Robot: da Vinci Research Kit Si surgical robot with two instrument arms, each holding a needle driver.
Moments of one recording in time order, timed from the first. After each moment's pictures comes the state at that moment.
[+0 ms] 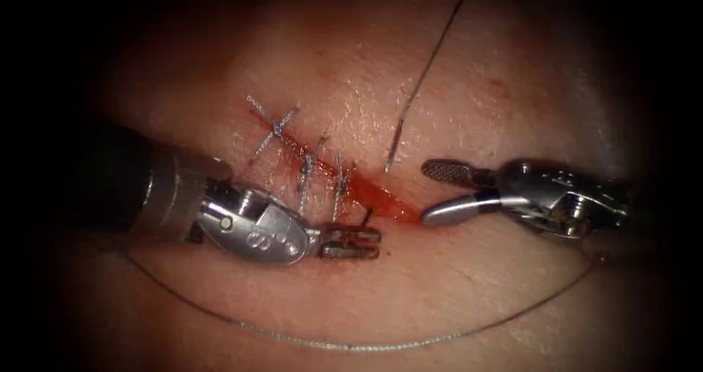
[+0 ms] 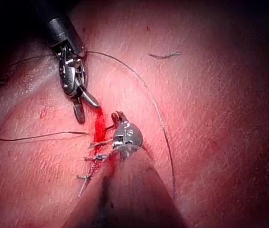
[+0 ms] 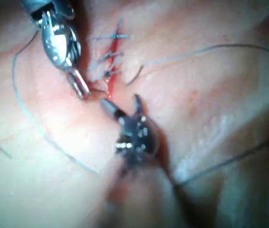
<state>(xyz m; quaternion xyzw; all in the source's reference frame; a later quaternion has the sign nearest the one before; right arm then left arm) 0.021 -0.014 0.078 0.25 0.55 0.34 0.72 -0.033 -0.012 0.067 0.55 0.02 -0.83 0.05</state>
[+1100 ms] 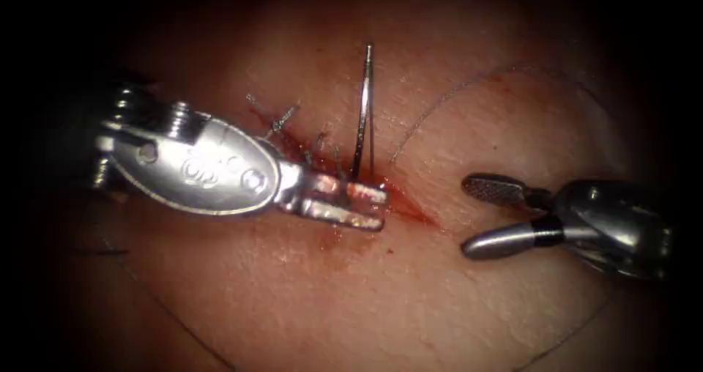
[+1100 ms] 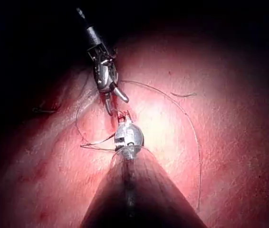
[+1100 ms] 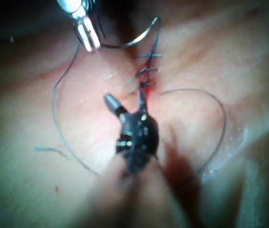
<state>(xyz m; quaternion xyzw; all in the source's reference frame) 0.019 -0.013 0.064 0.21 0.57 0.38 0.70 -0.031 -0.001 0.051 0.57 0.05 -0.82 0.03</state>
